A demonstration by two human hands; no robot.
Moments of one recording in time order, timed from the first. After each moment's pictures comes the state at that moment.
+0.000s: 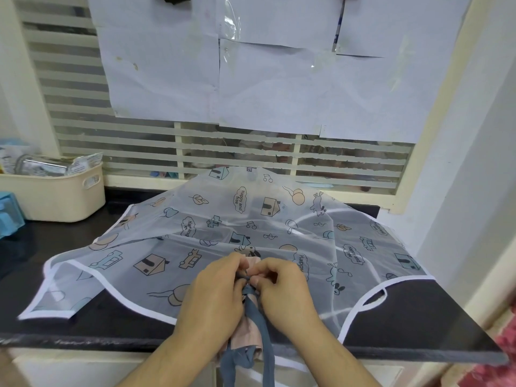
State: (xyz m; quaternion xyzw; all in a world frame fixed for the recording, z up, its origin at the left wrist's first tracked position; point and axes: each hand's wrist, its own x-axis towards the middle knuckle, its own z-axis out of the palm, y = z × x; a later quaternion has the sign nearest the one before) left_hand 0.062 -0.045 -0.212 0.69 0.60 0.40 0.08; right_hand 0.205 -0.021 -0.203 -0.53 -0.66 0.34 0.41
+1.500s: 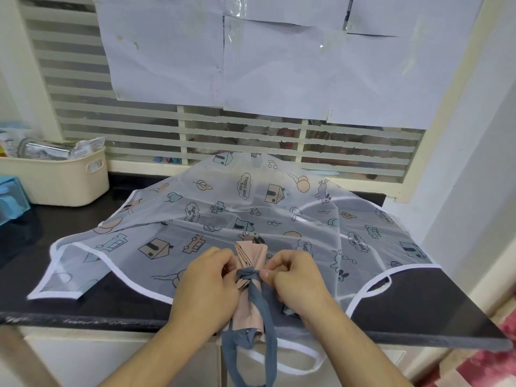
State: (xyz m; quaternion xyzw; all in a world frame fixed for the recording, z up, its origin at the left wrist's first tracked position) left_hand 0.046 -0.042 -0.232 0.64 0.64 0.42 0.11; right_hand 0.218 -0.013 -0.212 -0.60 -0.59 0.40 0.36
